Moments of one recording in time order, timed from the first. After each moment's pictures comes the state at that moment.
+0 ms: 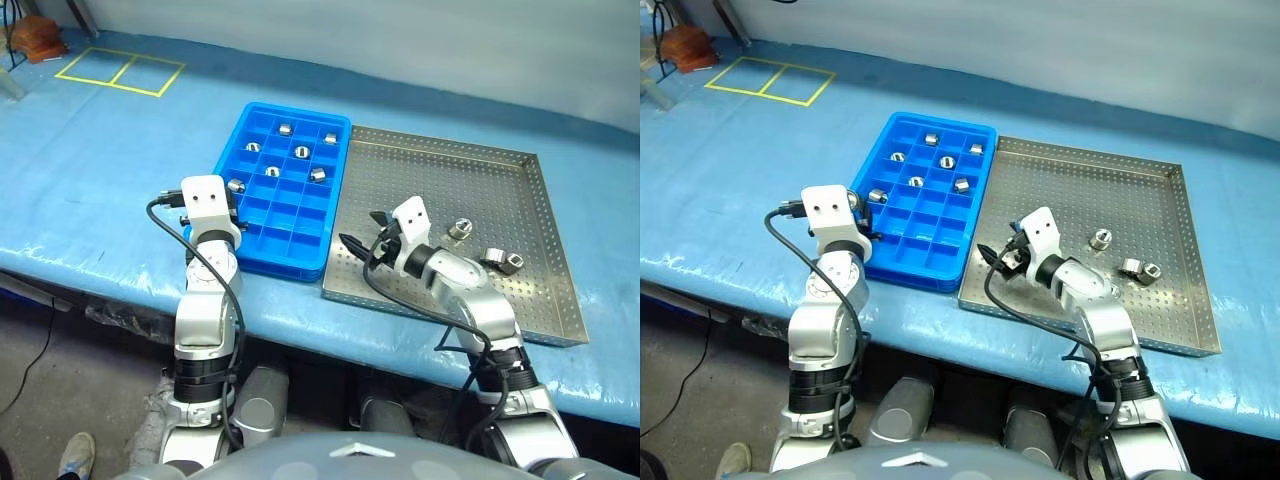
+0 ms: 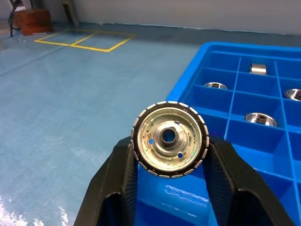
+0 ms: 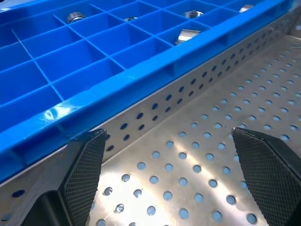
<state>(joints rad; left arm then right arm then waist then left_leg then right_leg) -0.24 -0.07 0.03 -0.30 0.08 0.61 0.23 -0.24 -0.31 0.07 -0.06 0.22 0.42 0.54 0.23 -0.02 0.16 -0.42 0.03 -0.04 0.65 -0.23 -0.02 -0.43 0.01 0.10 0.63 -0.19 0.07</state>
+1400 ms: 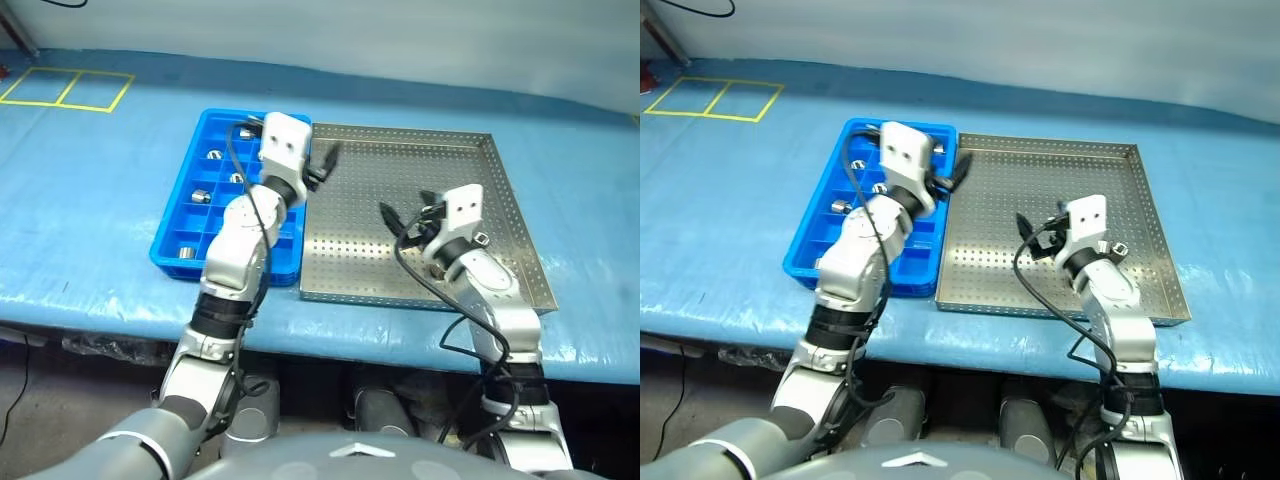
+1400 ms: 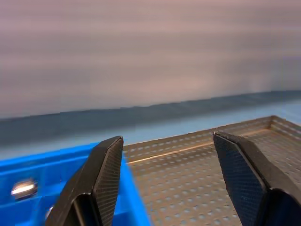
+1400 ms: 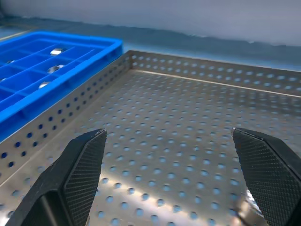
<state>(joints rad) -0.59 0.01 -0.17 0.08 -0.08 0.41 -0.27 -0.16 -0.24 -0.14 -0.18 0.25 0.37 0.32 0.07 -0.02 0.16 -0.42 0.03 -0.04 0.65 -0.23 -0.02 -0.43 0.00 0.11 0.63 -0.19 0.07</state>
